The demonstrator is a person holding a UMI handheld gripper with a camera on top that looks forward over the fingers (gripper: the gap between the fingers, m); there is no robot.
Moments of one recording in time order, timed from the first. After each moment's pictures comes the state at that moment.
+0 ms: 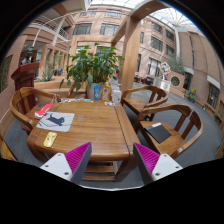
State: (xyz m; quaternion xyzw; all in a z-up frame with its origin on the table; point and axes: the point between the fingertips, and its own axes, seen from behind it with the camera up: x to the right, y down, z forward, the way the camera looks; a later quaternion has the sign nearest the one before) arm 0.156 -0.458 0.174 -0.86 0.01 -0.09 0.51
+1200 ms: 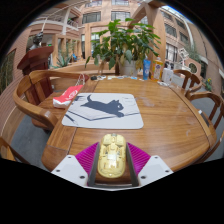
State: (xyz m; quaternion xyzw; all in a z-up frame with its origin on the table) arm -0.144 -0.293 -0.016 -0.90 -0.02 0.00 0.43
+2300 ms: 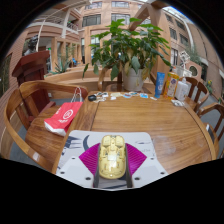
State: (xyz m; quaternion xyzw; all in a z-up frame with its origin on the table) arm -0.177 -0.097 0.017 -0.89 -0.02 0.01 0.45
